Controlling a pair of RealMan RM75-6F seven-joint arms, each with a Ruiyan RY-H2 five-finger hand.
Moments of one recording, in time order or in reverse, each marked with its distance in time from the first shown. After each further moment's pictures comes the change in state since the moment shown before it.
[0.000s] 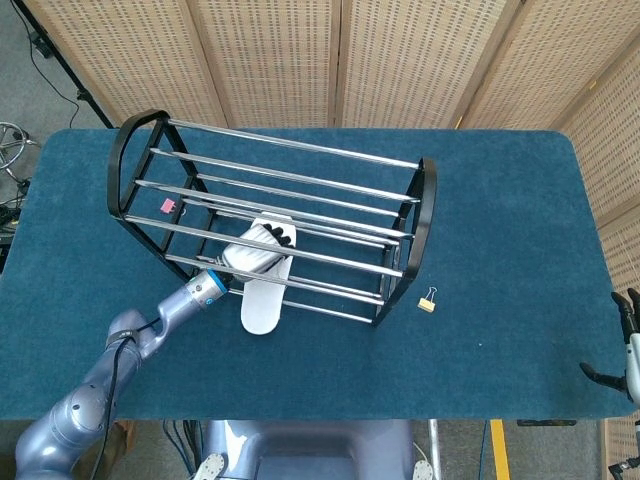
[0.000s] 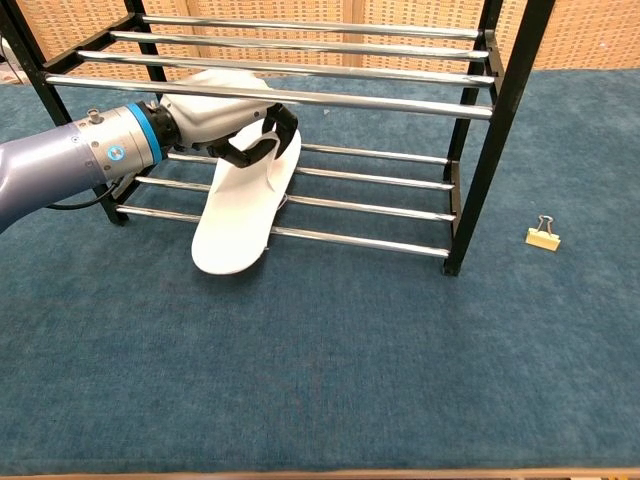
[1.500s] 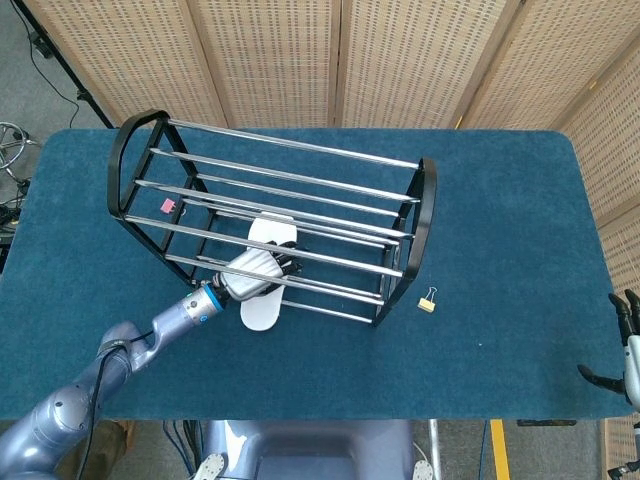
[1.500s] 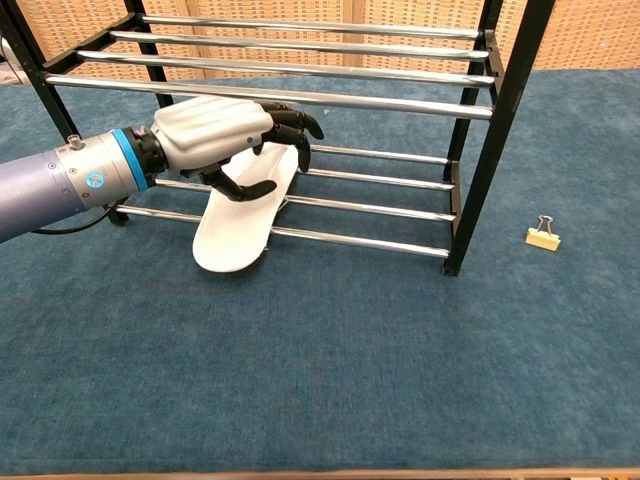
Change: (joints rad) left arm 0.048 0.065 0.055 -0.178 0.025 0.087 0.011; right arm -0.007 0.008 -0.008 -0.021 -0.019 0.015 0.000
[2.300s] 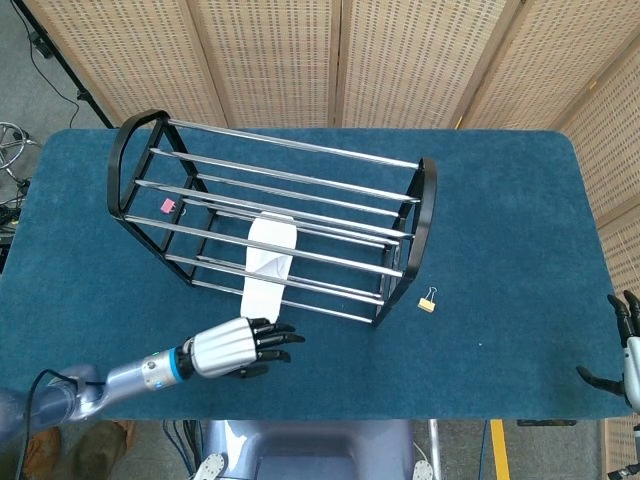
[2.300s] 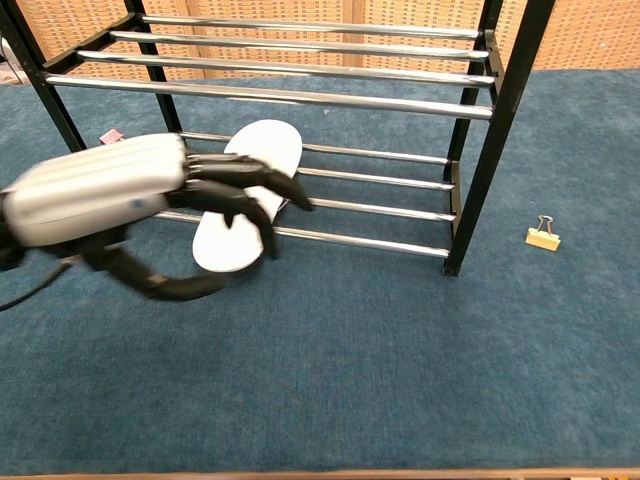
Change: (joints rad) left arm 0.134 0.310 0.190 -0.578 0.221 0.349 0.042; right arm -0.004 0.008 -0.005 -0.014 -0.009 0.003 0.003
